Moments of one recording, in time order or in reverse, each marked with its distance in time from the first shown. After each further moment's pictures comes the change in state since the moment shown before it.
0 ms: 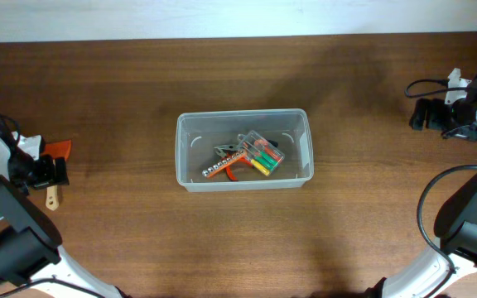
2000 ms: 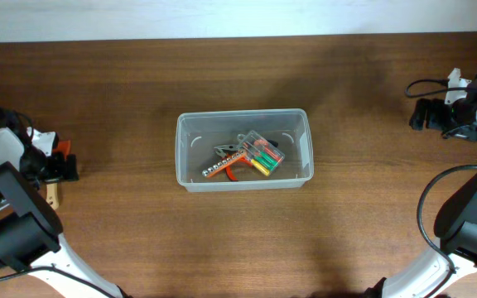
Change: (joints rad) left arm -0.041 0.092 0.000 0.113 0.018 0.040; right arm 0.000 0.000 0.000 0.000 0.000 0.001
